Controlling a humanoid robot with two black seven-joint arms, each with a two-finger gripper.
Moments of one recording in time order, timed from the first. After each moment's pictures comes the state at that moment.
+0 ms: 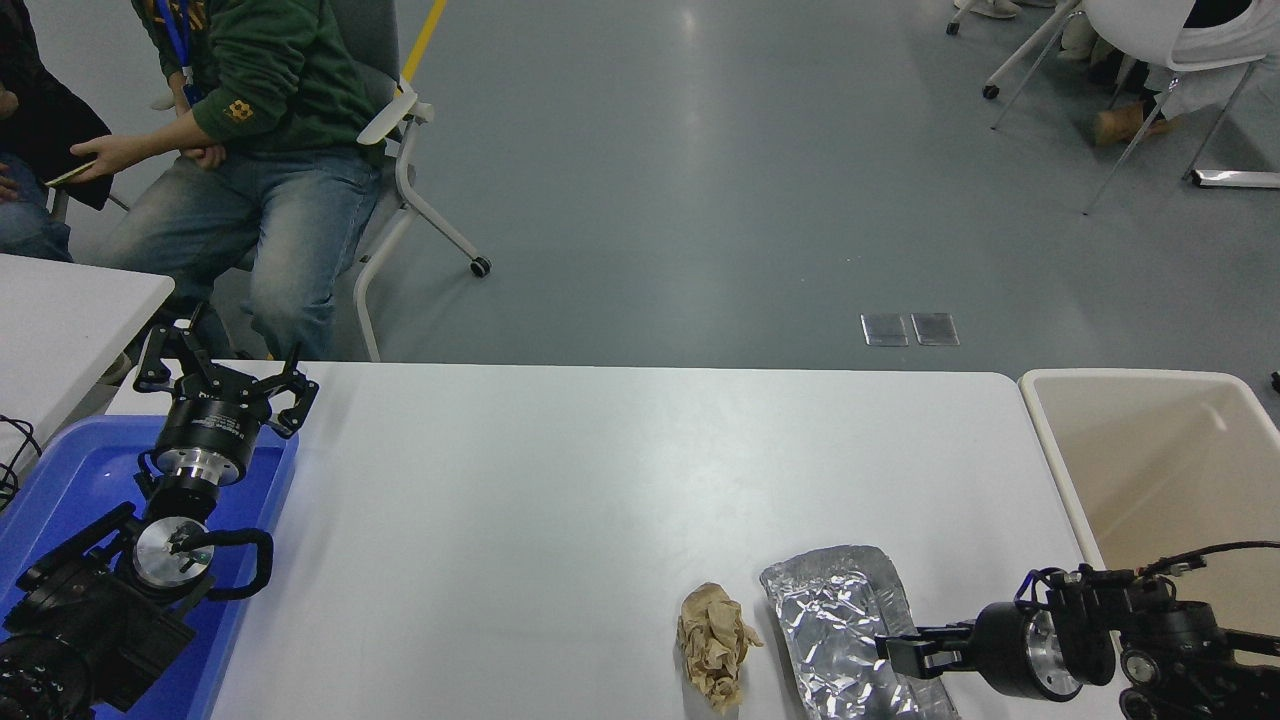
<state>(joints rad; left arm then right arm) -0.55 0.37 -0.86 -0.44 -0.20 -0.59 -0.48 0.56 -0.73 0.18 1.32 -1.62 0.18 0.10</state>
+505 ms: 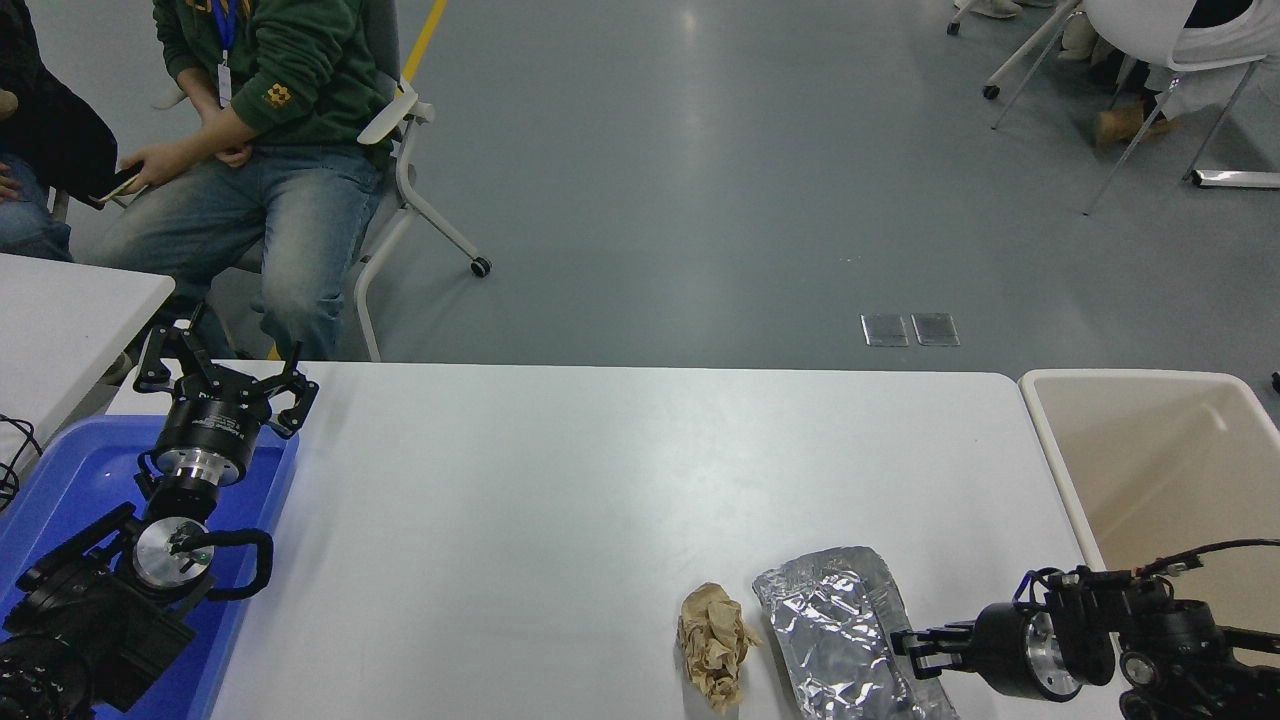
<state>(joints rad) -0.55 0.37 -0.86 -0.44 -0.20 -0.59 -0.48 0.58 -0.73 0.17 1.32 -1.63 0.18 0.13</state>
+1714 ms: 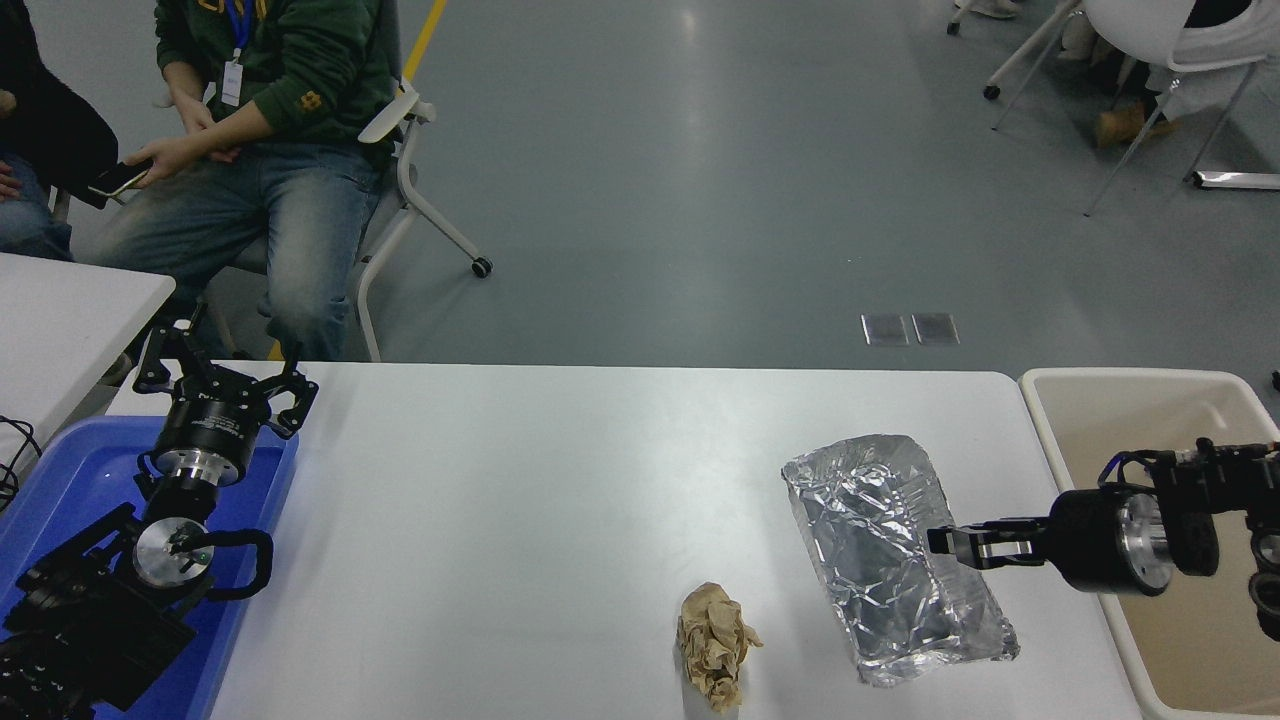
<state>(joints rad) -0.55 0.37 -0.86 -0.44 -0.20 -0.59 -0.48 0.87 -1.08 0.19 1.58 -1.37 0.33 0.23</state>
